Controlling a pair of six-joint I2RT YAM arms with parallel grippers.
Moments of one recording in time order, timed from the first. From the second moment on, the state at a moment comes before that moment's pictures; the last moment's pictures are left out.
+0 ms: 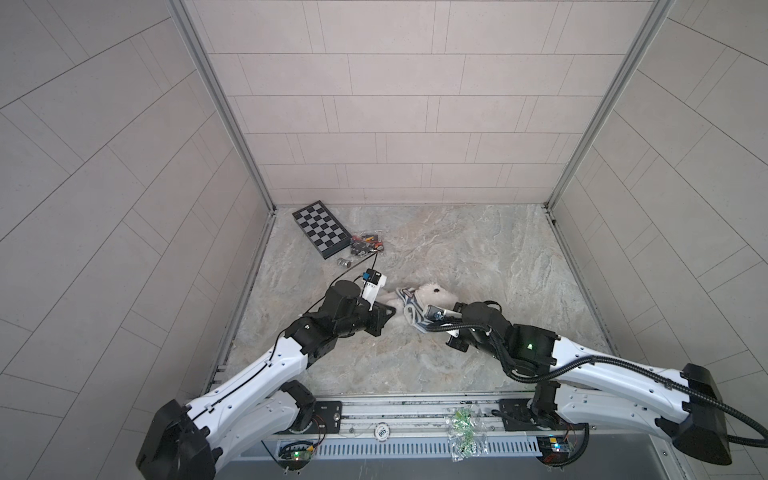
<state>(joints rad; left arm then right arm) -0.63 0.94 0.57 -0.22 0.32 -0.39 1.04 0.96 0.71 -0.35 0.24 -0.30</state>
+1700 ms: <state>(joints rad) -0.75 0.92 0.58 -0.34 0.38 -0.34 1.01 0.96 0.56 -0.13 0.29 -0.52</state>
